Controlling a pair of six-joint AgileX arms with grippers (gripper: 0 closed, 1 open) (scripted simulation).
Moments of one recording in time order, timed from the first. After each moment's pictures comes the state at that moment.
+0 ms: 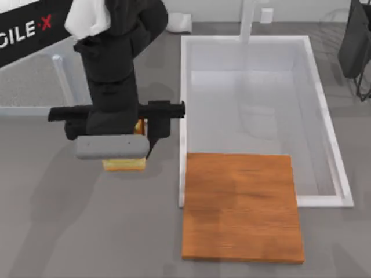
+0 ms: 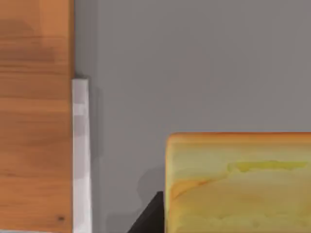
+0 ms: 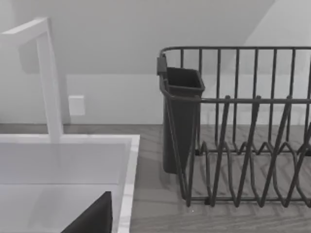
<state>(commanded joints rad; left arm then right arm) -0.53 1.97 1.67 -1.38 0.08 2.62 0.00 0.00 0.00 0.00 0.00 0.00</state>
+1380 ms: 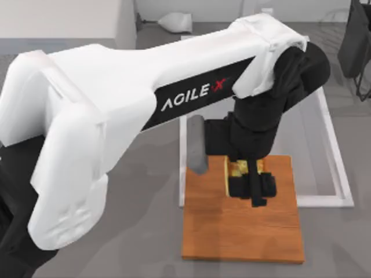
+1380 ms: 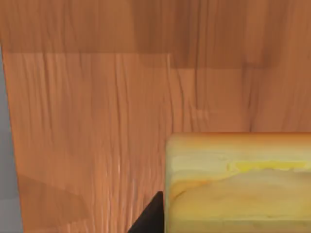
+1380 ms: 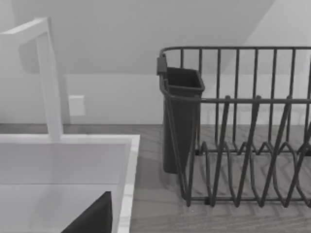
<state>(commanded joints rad) -0.91 2.33 2.05 -1.30 0.00 3.83 0.00 0.00 0.00 0.00 0.00 0.00</state>
